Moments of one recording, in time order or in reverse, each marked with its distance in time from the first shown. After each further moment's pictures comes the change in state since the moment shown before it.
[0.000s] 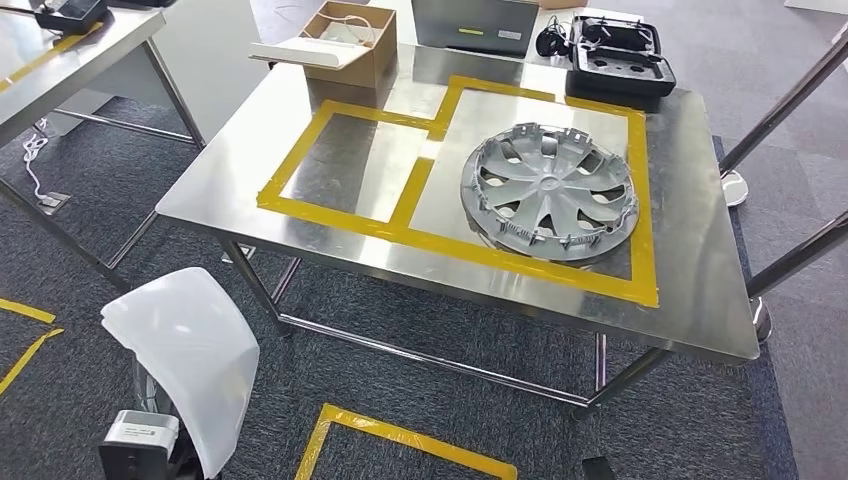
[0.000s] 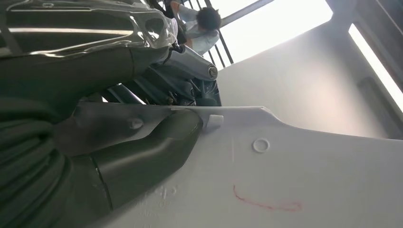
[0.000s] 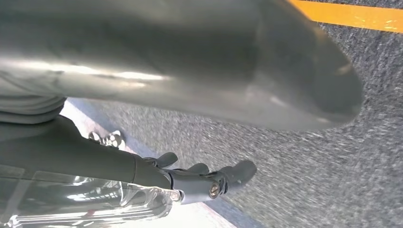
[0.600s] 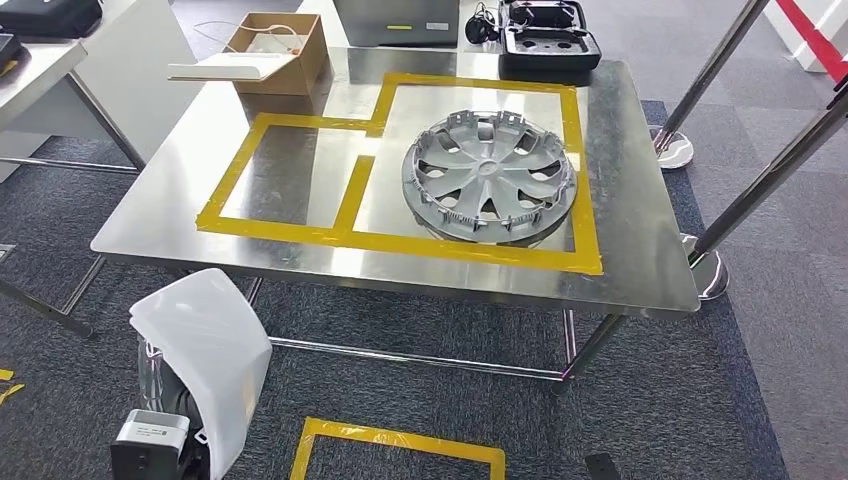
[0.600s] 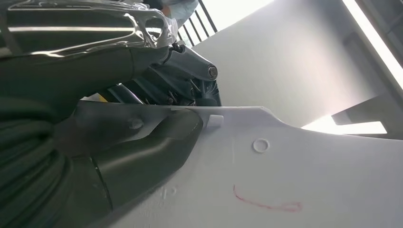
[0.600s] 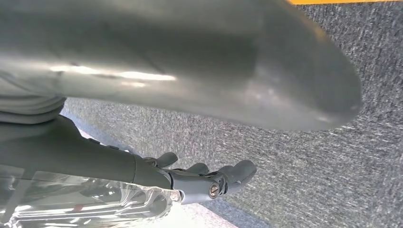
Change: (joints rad) left arm 0.005 -0.014 0.004 -0.012 -0.041 -0.019 0.021; right arm -0.005 0.001 -0.001 -0.001 0.014 -0.024 -0.008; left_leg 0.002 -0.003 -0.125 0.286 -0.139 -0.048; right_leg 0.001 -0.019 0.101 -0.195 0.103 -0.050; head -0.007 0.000
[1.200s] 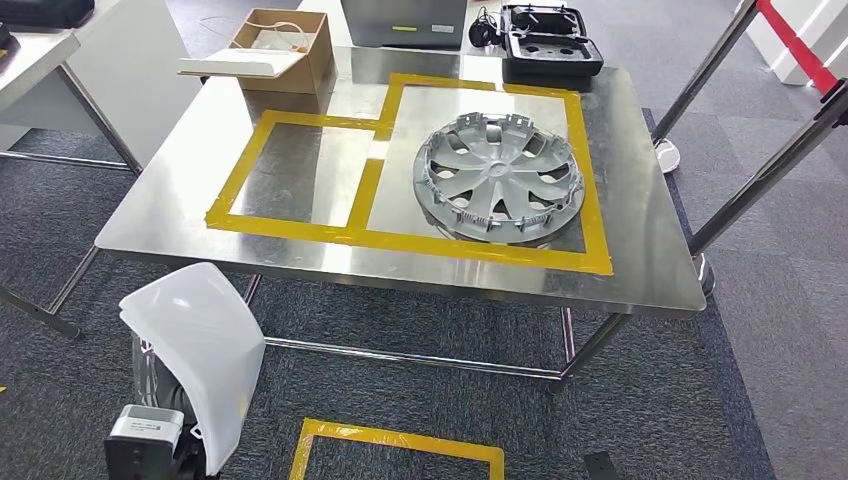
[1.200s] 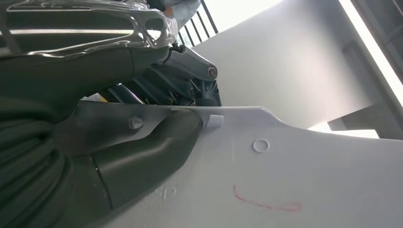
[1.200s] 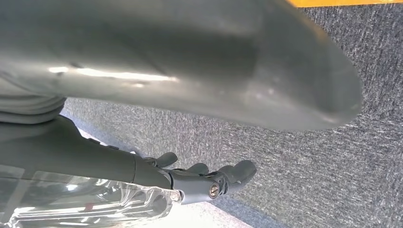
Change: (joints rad) left arm -0.014 0.000 0.012 0.002 -0.001 -0.001 -0.002; right arm -0.004 -0.005 0.001 0.000 0.004 -0.002 0.001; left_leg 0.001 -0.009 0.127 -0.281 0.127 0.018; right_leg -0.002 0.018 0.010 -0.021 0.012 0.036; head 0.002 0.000
